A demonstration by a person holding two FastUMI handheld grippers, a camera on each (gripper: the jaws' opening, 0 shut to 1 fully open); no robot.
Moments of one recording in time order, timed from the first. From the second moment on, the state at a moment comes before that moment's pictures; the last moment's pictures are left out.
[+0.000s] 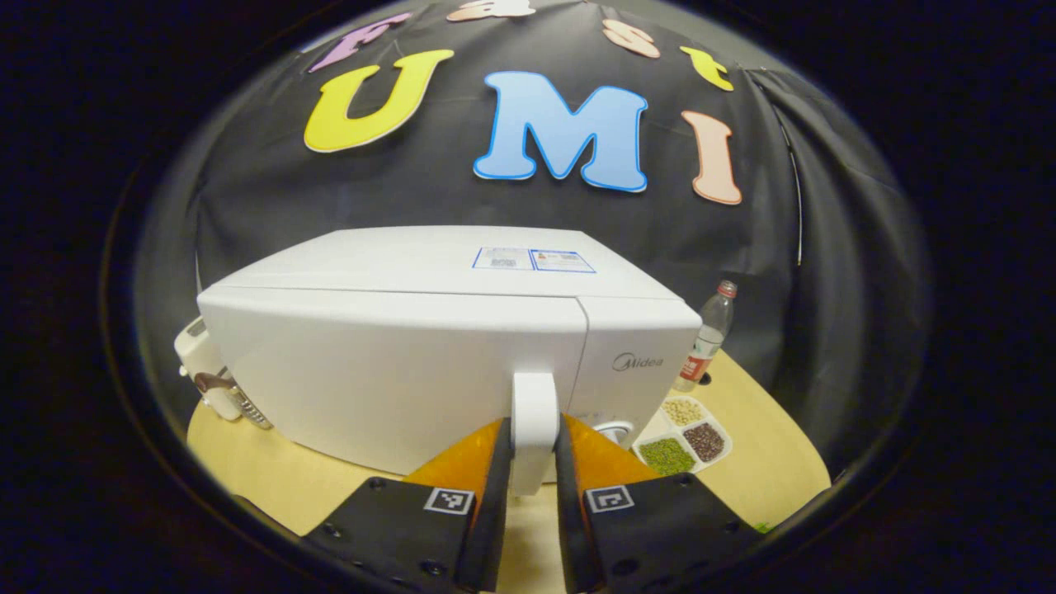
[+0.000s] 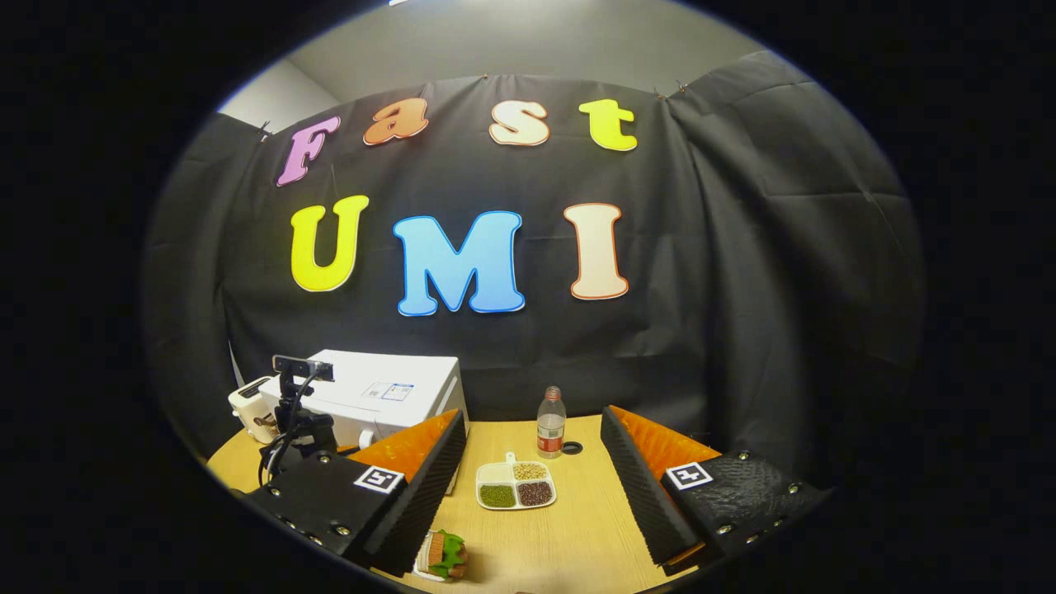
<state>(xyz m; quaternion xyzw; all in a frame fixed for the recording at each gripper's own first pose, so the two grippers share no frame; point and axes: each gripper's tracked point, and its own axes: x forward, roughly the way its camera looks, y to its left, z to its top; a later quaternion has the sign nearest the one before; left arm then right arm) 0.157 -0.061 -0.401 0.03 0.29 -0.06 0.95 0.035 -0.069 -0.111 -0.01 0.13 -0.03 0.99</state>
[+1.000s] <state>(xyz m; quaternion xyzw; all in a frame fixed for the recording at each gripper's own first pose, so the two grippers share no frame) 0.013 -0.002 -0.372 0.05 0.31 -0.07 0.95 0.029 -0.027 -0.117 0.00 0.13 0.00 0.99</state>
